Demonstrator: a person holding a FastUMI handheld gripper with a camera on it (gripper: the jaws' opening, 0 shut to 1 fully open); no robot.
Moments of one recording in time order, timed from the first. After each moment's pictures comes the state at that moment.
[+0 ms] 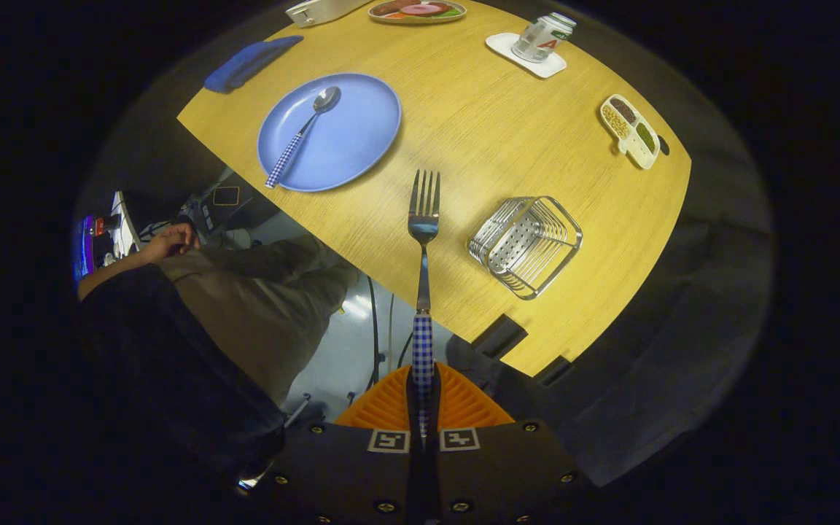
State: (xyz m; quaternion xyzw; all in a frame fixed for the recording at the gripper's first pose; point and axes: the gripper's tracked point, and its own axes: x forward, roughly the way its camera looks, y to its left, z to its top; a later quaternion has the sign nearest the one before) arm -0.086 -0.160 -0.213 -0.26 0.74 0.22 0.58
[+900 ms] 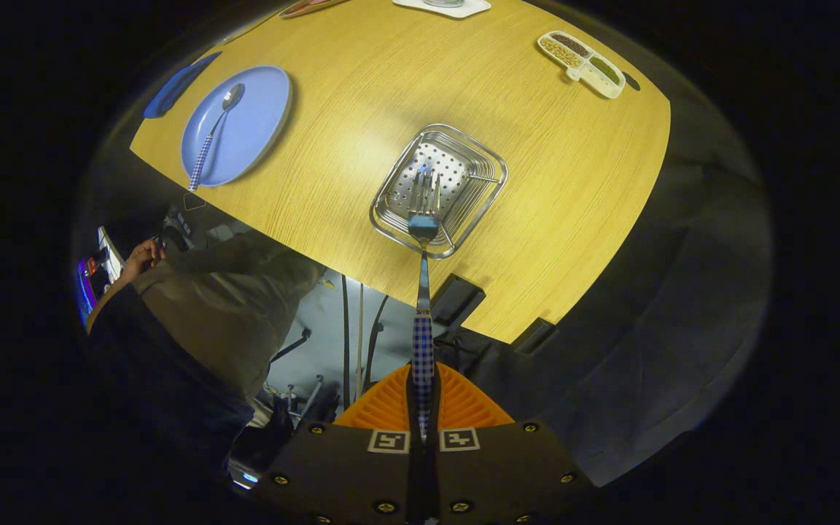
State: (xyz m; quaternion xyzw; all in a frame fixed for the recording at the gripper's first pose) arm -0.051 -0.232 -0.240 -0.22 0.81 0.15 0.52
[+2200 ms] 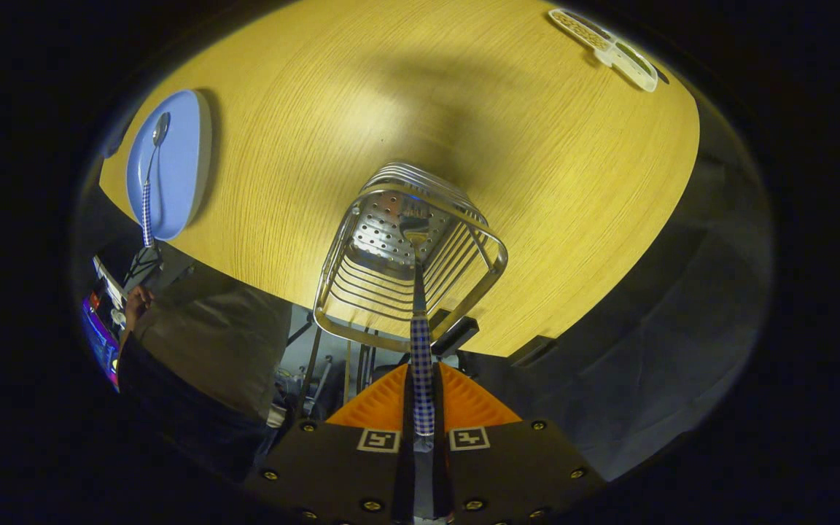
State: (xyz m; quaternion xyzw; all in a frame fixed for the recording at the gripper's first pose) arm 0.004 -0.220 -0.286 -0.21 0.85 0.12 0.46
